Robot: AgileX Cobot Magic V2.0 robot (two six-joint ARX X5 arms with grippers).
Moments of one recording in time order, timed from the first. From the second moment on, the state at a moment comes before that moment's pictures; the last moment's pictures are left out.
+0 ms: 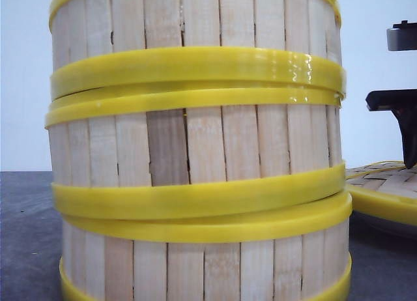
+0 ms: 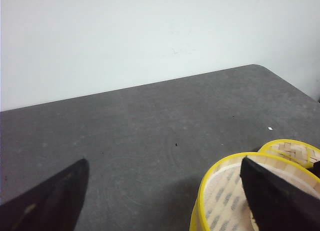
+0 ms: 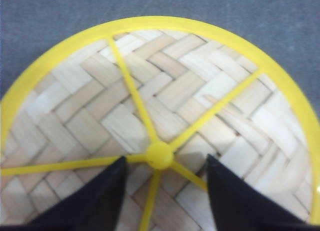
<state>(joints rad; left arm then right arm) -0.60 0.75 1.43 -0.94 -0.16 -0.08 0.39 1.11 0.57 -0.36 0.31 0.43</state>
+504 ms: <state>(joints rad) -0.60 0.75 1.43 -0.94 -0.16 -0.07 0.38 1.12 0.61 -0.36 0.29 0.44</state>
